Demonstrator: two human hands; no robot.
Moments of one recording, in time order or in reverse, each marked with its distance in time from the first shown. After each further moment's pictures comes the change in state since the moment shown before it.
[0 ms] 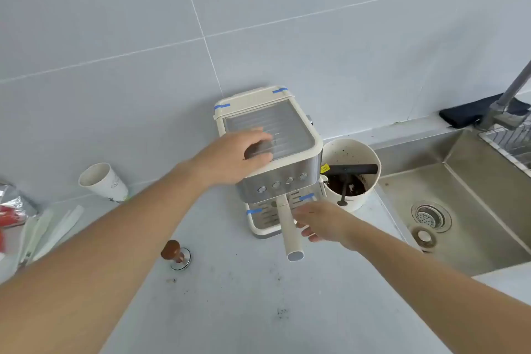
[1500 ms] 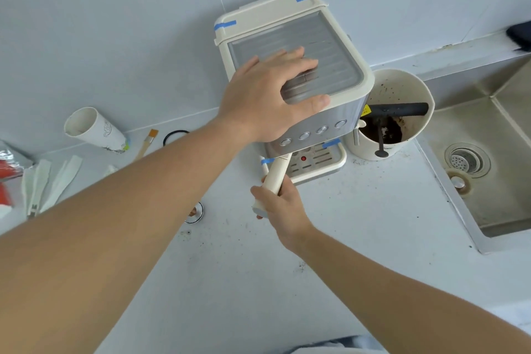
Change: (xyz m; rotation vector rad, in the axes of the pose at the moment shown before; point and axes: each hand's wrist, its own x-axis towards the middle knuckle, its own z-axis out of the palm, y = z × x) left_hand 0.022 -0.004 0.034 0.082 0.144 -0.019; right_hand 0.057 0.017 0.147 0.738 0.136 -0.126
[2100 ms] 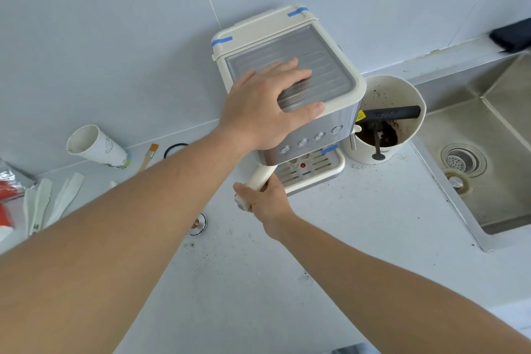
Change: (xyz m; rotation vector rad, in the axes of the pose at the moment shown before) left_hand 0.002 -0.003 0.001 -0.010 0.003 0.013; right_hand 0.031 -0.003 0.028 0.015 0.035 0.024
